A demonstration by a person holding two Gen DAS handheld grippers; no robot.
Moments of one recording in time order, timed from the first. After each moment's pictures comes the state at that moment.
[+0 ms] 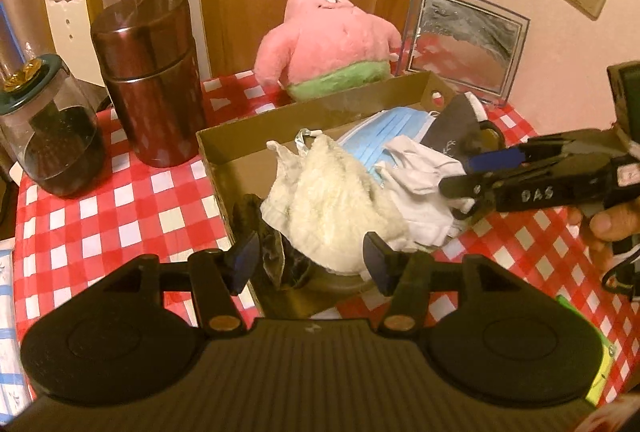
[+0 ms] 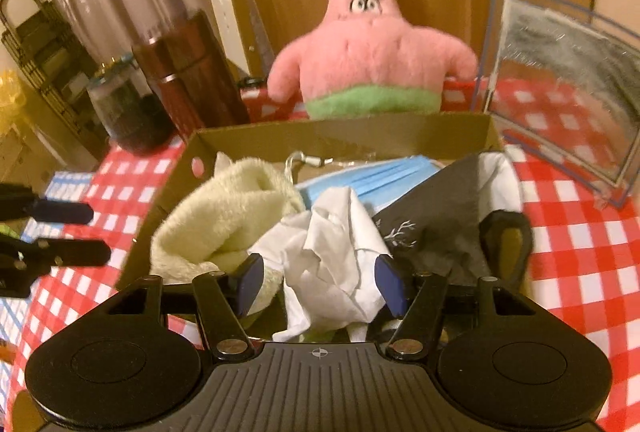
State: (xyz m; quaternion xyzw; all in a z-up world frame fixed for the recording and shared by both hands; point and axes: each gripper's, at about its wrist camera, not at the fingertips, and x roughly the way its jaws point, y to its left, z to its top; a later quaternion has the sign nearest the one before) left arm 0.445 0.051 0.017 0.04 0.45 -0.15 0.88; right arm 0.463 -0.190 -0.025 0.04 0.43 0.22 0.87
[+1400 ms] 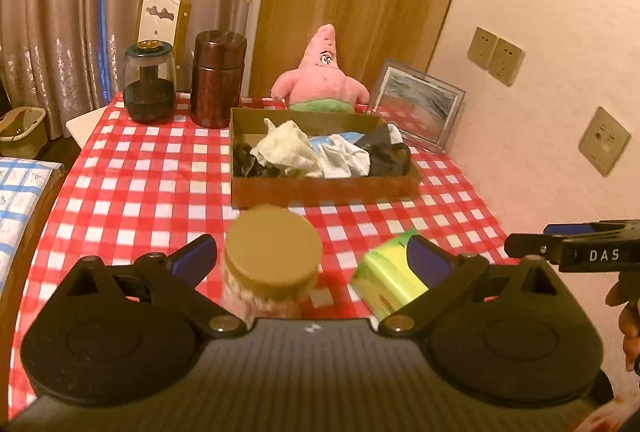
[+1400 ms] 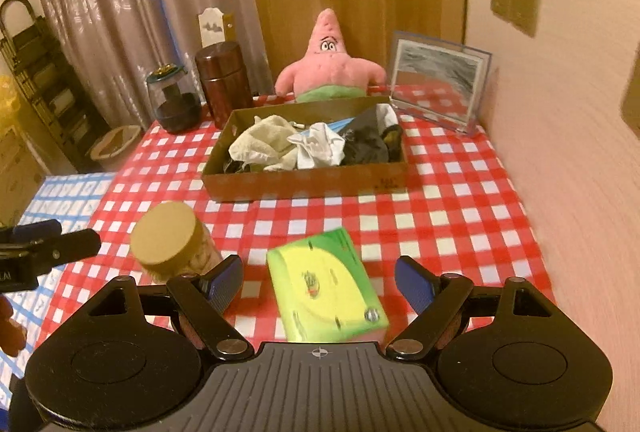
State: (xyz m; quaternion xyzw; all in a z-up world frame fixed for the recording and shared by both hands) left arm 0.153 0.029 0.094 -0.07 0.34 -0.07 0.93; right arm 0.154 -0.233 0.084 0.03 0.38 0.13 0.91
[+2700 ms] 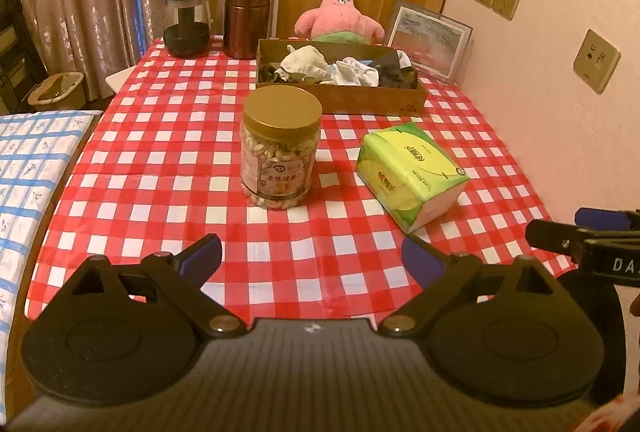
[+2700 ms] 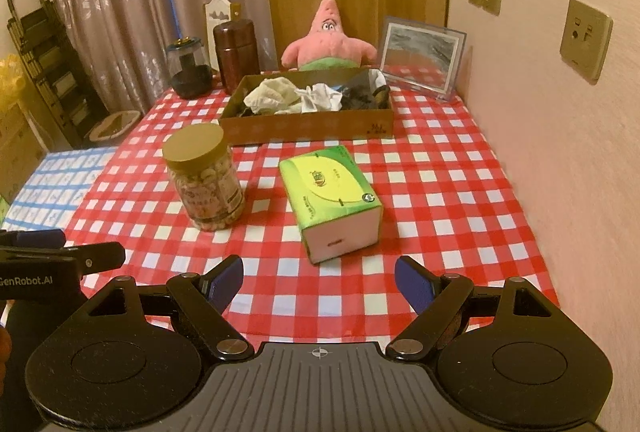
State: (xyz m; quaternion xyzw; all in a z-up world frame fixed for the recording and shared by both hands) left arm 0.020 -0.009 0.068 -0.05 0.40 -0.01 0.92; right arm 0.021 -0.231 0.065 0.01 0.38 0.12 0.92
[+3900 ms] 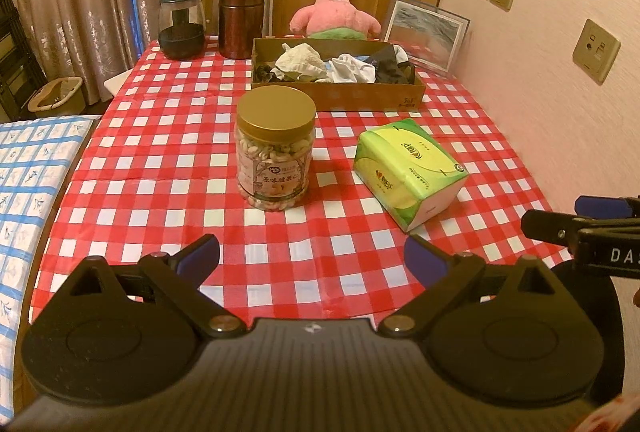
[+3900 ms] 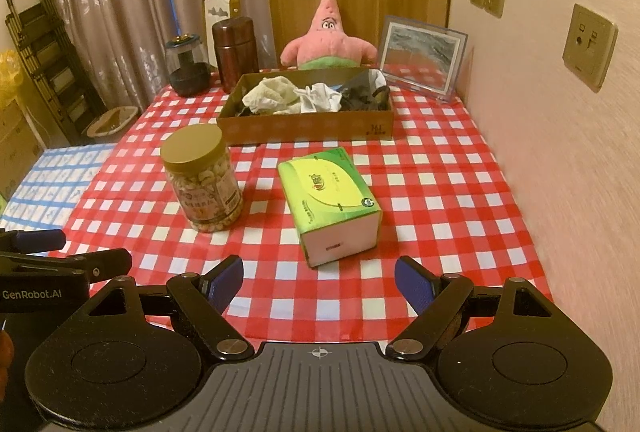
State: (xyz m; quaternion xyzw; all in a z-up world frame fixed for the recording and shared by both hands) left arm 0.025 -0.014 0.068 -0.04 0.40 -0.02 0.91; right arm 0.028 -0.230 0.068 0.00 0.39 0.12 0.91
